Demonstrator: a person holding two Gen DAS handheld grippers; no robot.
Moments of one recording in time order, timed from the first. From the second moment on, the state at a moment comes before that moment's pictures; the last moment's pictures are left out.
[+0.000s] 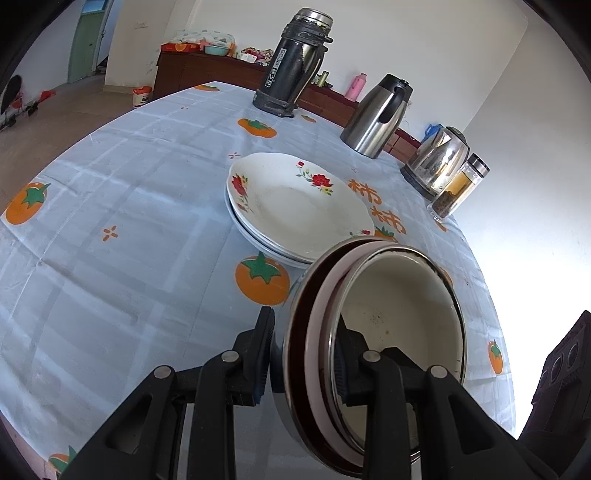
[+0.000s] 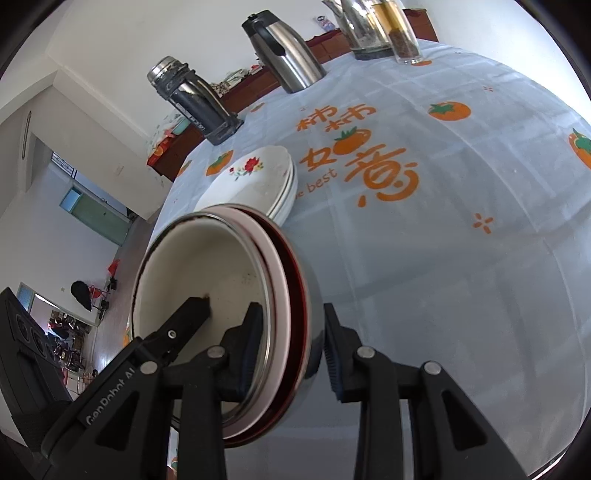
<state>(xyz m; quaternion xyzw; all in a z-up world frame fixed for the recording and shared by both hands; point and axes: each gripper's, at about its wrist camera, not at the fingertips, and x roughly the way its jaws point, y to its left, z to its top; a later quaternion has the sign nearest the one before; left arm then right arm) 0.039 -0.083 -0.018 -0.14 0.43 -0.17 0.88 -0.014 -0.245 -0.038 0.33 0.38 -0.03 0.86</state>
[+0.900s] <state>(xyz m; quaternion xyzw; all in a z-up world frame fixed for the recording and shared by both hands) 0.092 -0.078 0.006 -0.15 0.40 -0.16 0.89 0.044 -0.241 -0.012 0.31 0.36 0.00 0.88</state>
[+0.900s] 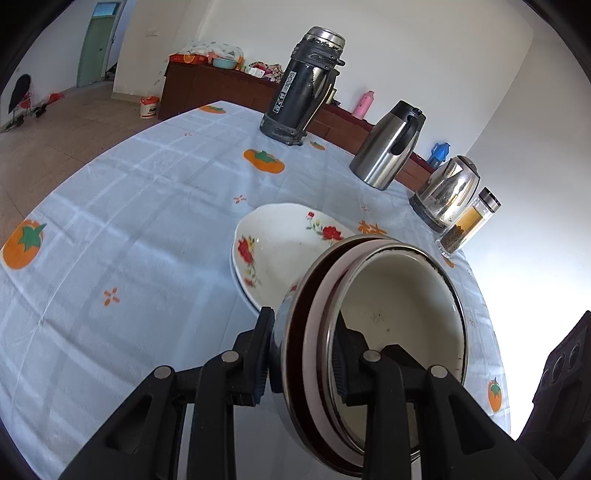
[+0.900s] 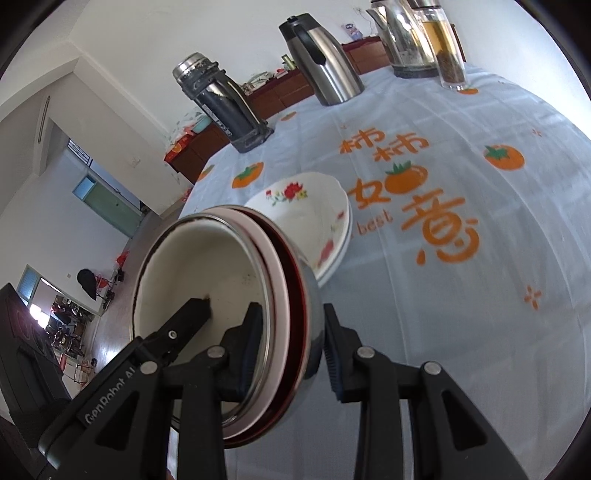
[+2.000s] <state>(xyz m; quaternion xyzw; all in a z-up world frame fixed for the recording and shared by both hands) 0.189 -0.122 -0.018 -0.12 0.42 -0.17 0.88 0.153 -0.279 -0.025 0.25 0.38 -0.02 0.89</state>
